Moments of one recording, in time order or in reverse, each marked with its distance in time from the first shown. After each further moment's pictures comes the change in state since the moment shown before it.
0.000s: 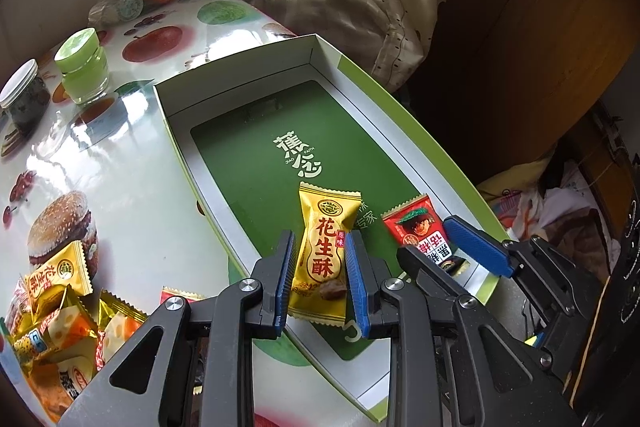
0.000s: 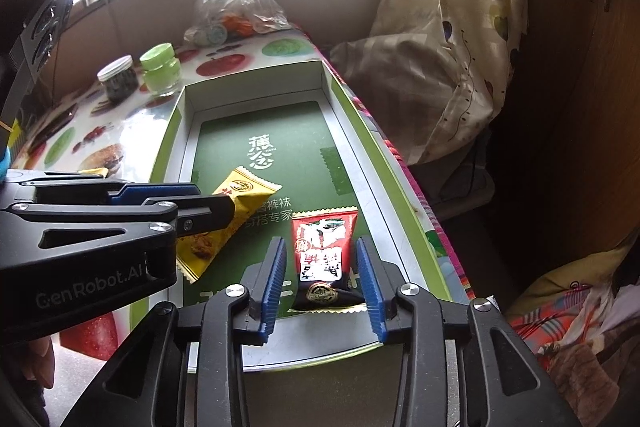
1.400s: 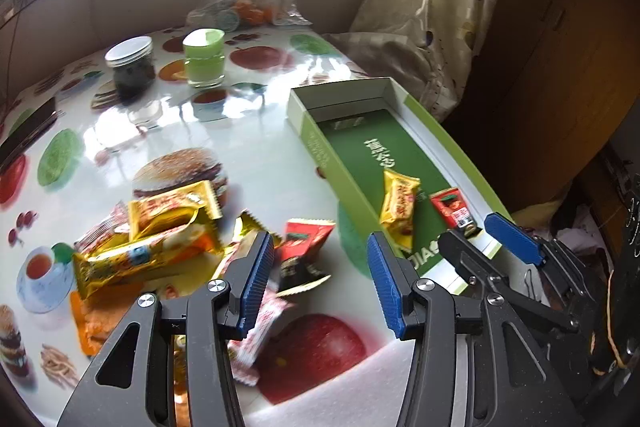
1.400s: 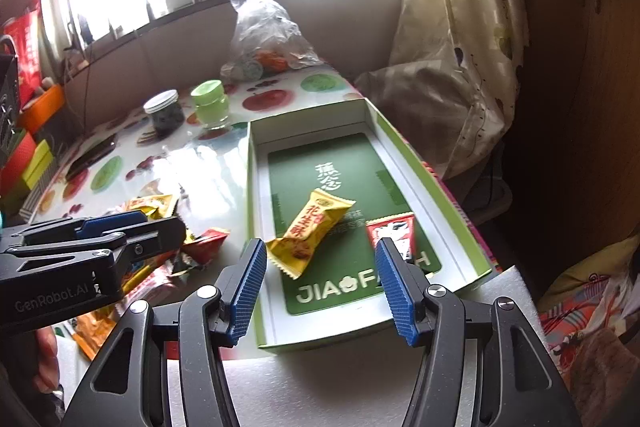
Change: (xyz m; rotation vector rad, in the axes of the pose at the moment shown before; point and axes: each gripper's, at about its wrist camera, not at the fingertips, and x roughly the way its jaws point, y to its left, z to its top) left arm -0.086 0.055 -0.059 -0.132 -0.152 0.103; right arm -0.052 0.043 -0.006 0.042 -0.097 0.077
